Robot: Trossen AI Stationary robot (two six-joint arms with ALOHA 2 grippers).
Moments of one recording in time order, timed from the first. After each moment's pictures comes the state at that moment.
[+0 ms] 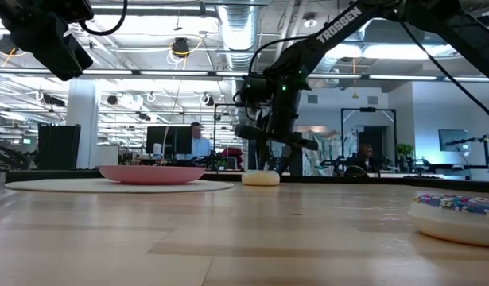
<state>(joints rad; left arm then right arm) -0.16 0.55 0.60 -0.76 -0.08 -0.32 -0.44 2.16 1.62 -0.74 0.06 0.76</state>
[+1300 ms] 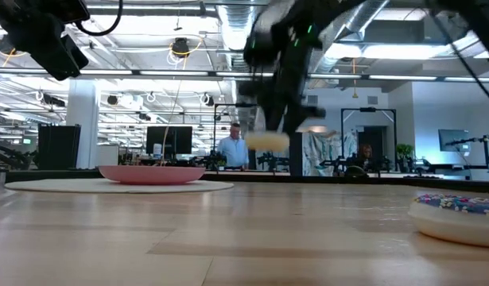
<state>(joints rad) -0.16 0.51 0.60 -0.79 -0.12 -0.34 -0.30 1.98 1.61 -0.94 -0.04 0.64</state>
